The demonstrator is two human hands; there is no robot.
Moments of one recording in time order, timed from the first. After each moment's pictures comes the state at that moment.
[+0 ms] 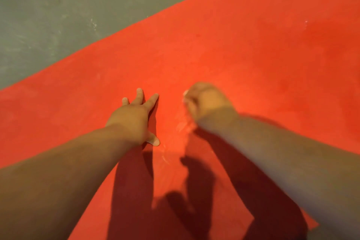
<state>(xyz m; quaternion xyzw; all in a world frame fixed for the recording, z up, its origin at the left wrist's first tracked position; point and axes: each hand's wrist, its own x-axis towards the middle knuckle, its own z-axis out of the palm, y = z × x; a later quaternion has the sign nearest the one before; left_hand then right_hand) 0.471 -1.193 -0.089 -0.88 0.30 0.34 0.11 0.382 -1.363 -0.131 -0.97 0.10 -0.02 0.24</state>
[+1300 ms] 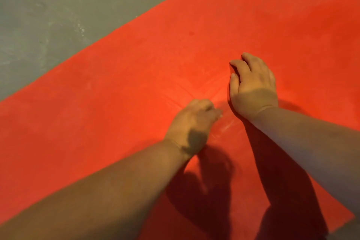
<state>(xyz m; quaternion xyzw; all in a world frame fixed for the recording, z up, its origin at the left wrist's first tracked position) 0.418 -1.277 -0.130 -0.79 0.56 0.12 -0.23 0.357 -1.448 -0.162 -0.92 0.32 -0.17 0.15</state>
